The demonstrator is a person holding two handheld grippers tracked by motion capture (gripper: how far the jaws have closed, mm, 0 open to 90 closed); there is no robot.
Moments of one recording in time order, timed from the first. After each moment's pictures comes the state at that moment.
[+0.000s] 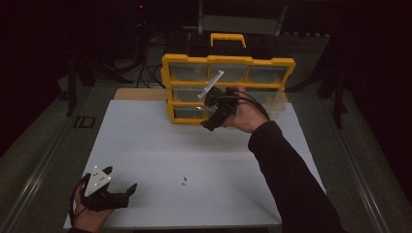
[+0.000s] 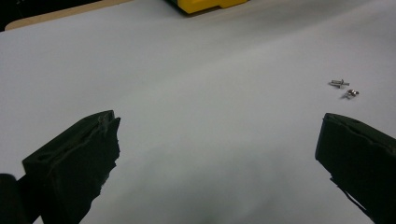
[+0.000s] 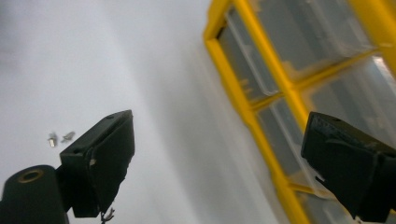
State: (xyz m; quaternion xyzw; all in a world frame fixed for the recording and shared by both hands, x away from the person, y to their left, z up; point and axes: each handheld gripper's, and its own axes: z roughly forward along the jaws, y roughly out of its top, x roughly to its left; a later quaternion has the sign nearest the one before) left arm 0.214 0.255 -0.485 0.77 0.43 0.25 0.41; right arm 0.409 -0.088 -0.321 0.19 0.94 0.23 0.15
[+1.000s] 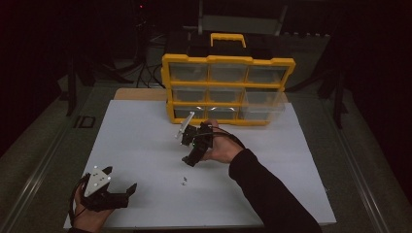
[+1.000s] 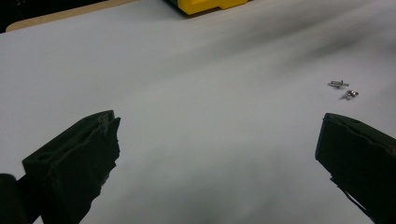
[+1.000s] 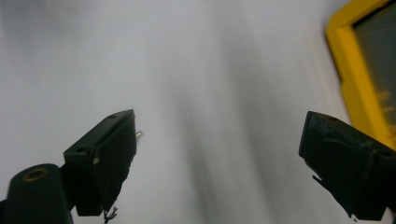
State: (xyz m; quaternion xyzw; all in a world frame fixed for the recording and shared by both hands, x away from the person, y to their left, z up) left arm 0.214 0.255 -0.485 0.77 0.43 0.25 0.41; right arm 0.364 -0.034 -0.408 0.13 0.97 0.21 0.08
